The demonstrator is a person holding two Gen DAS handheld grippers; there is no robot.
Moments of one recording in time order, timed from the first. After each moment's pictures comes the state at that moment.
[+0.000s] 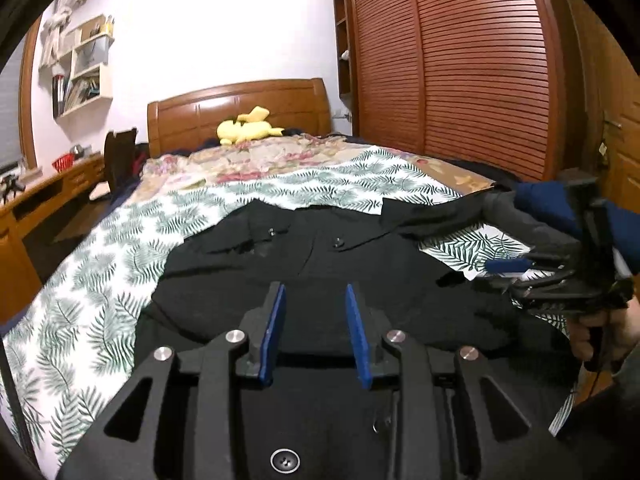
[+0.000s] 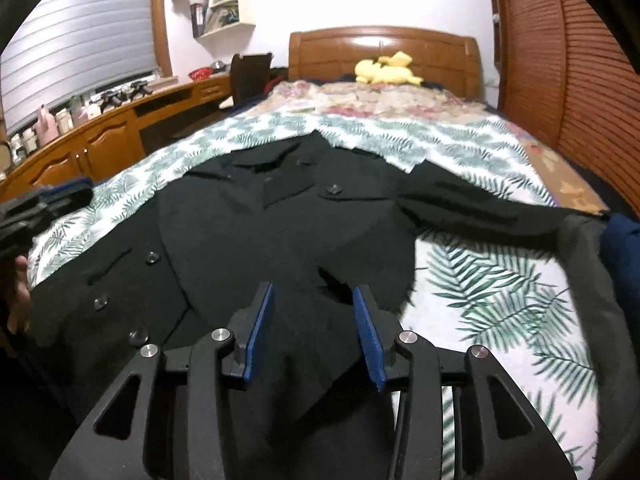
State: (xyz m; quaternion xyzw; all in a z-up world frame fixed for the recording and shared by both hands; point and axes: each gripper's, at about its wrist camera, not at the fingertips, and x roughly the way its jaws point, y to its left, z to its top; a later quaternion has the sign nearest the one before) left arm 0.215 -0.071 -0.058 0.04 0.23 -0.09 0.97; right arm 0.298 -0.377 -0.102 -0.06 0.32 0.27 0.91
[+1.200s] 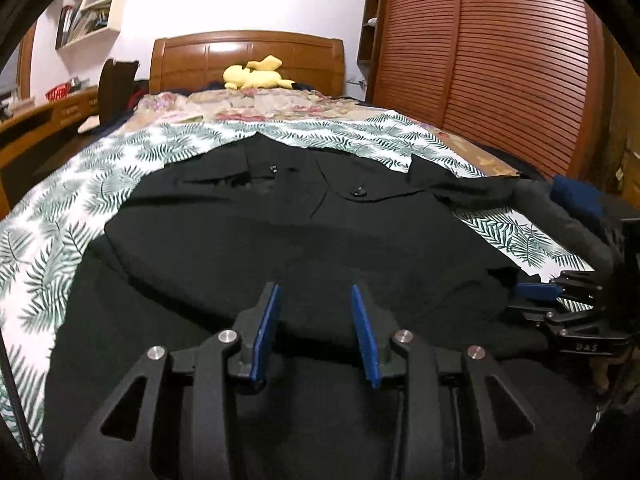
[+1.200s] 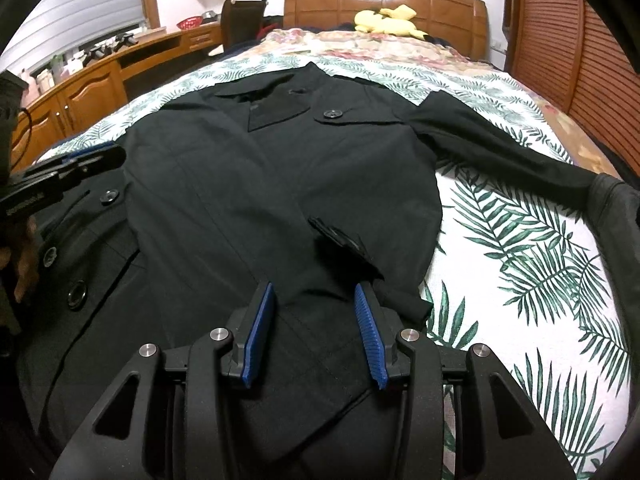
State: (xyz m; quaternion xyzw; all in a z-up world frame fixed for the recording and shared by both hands) left arm 0.288 -0.045 -0.146 -0.05 0.30 -0.10 0.95; right arm 0.318 -0.359 -0.161 -0.10 0.38 0.25 0.88
